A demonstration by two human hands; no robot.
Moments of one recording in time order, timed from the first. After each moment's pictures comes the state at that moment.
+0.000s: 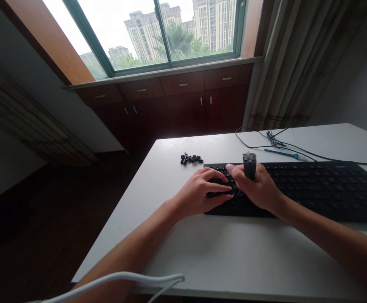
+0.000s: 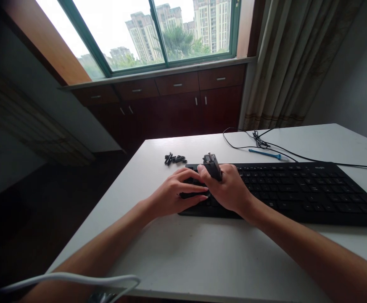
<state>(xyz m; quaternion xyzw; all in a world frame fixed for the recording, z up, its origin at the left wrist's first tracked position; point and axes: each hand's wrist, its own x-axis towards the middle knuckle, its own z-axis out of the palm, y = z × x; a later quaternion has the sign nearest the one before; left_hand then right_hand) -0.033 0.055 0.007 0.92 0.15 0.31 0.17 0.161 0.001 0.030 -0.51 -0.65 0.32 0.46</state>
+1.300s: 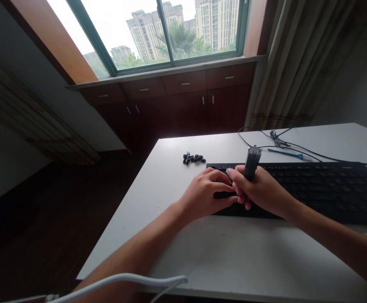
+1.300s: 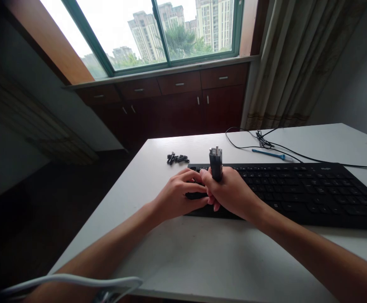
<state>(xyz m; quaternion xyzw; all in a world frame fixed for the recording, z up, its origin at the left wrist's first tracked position) -0.025 0.045 0.005 0.90 0.21 0.35 0.16 0.151 -0.008 0.039 -0.55 -0.56 0.48 0.40</state>
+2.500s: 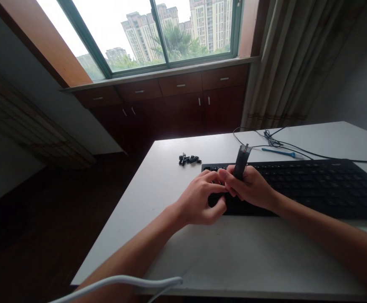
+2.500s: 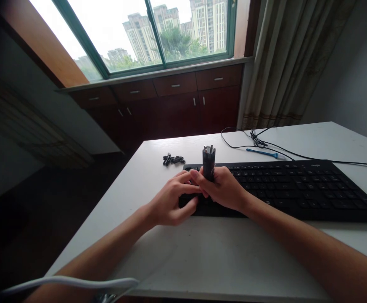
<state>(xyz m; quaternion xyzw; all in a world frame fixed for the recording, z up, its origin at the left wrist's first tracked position) -0.027 0.029 0.029 0.92 0.20 0.26 0.23 0.164 0.003 0.018 -0.43 -0.69 0.40 0.43</state>
